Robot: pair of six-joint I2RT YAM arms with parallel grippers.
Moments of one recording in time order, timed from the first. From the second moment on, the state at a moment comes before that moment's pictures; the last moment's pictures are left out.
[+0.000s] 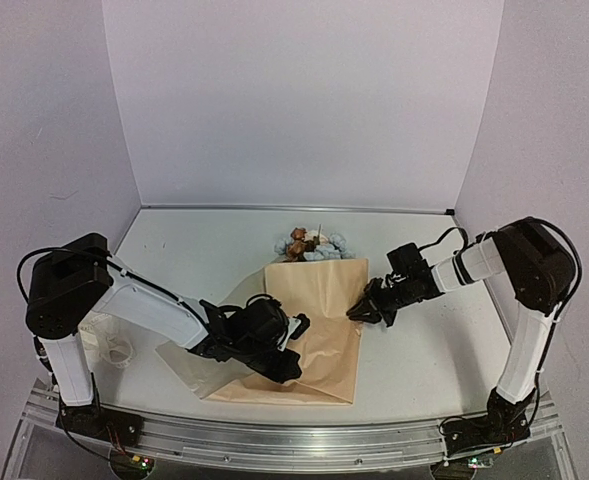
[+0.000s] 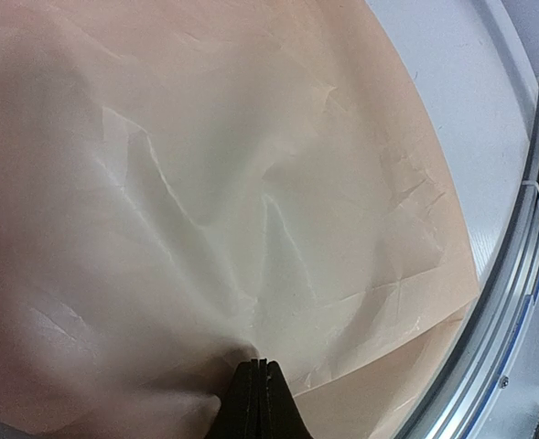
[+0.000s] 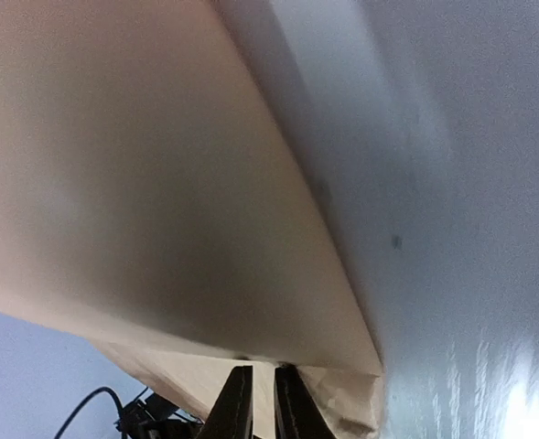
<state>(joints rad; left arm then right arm) -1.16 1.87 0.94 0.02 0.19 -0.60 0.46 1.91 0.92 0.01 -0.59 1.14</state>
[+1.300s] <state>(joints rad) -1.14 1.84 1.00 -0.14 0.13 -0.57 0.24 1.93 1.34 -0.39 -0.62 1.00</state>
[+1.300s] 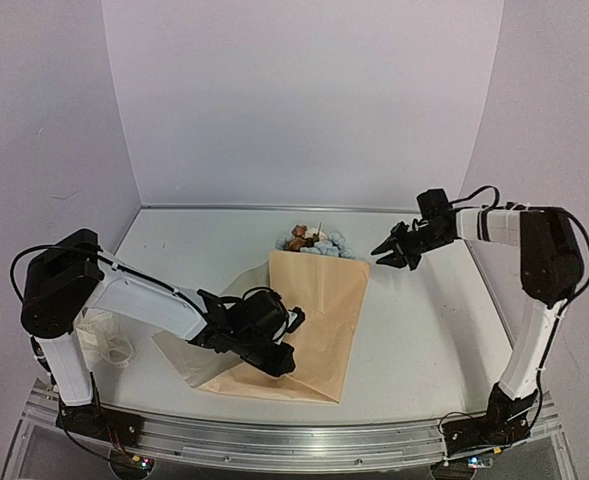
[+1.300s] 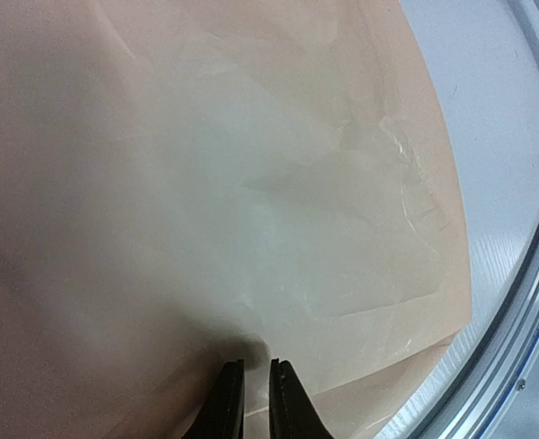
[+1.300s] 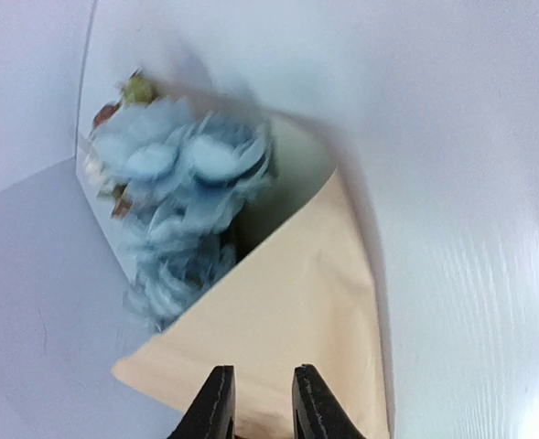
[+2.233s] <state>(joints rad) -1.17 1.48 0.70 -0.21 0.11 -1.00 1.01 1.80 1.04 -0.37 -0.42 0.90</state>
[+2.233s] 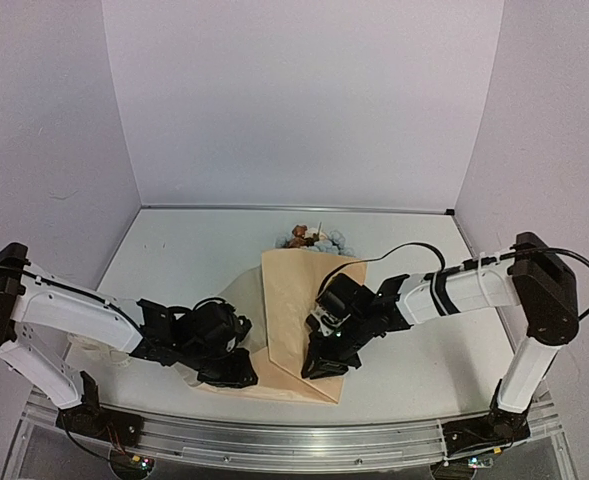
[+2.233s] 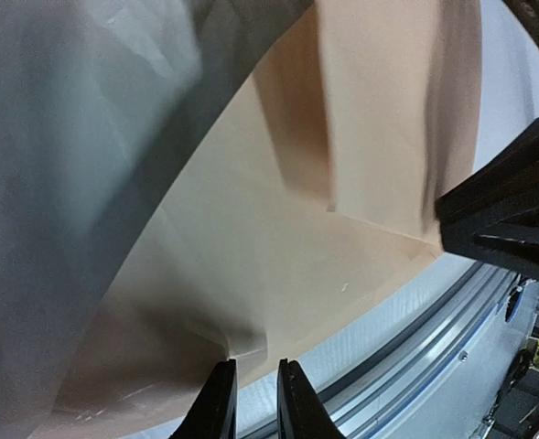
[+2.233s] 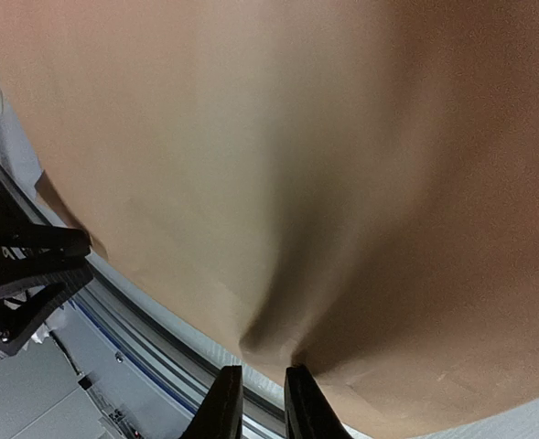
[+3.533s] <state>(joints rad) -1.19 1.21 0.52 -0.70 -0.14 -1.45 1.02 1.95 1.09 -0.22 -0.43 0.98</state>
